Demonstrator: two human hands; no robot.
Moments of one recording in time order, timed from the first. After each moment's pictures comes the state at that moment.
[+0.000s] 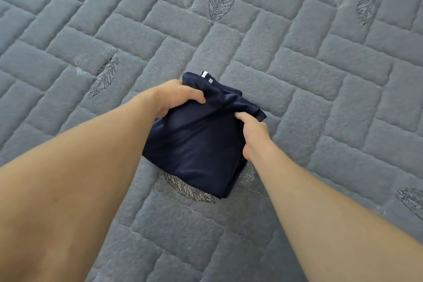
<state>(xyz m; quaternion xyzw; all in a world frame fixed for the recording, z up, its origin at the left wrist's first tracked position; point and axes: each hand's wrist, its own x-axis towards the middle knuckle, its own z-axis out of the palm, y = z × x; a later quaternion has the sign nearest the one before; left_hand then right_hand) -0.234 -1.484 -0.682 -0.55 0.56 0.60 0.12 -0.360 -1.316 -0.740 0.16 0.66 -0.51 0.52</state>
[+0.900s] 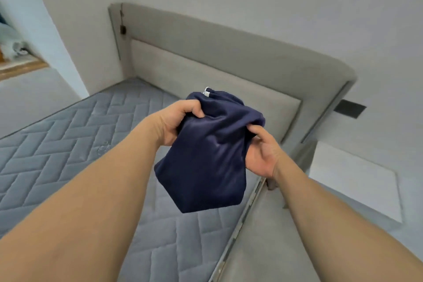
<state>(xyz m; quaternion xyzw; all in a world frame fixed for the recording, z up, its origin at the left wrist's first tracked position) -0.304 -1.103 -0.162 -0.13 0.62 0.75 0.19 -0.363 -0.878 -0.228 -0.02 0.45 -0.82 0.35</state>
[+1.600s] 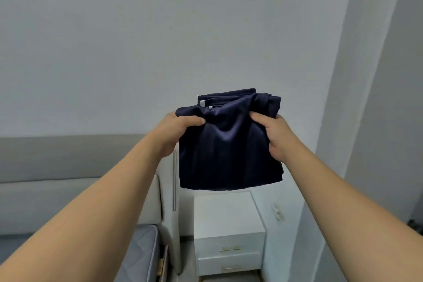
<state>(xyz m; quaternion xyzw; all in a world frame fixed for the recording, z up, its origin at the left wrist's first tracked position) -0.399 -0.671 0.048 0.21 0.70 0.68 0.08 -0.334 -0.433 0.029 0.01 0.61 -0.77 -0.20</state>
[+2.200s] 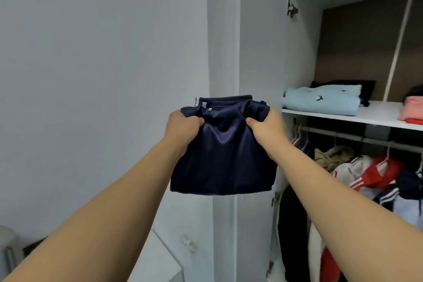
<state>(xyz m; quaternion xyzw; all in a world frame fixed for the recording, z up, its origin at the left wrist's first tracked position) -0.425 -0.381 0.099 0.35 0.64 0.67 0.16 -0.262 -0.256 0.080 0.34 0.67 -0.40 -0.53</state>
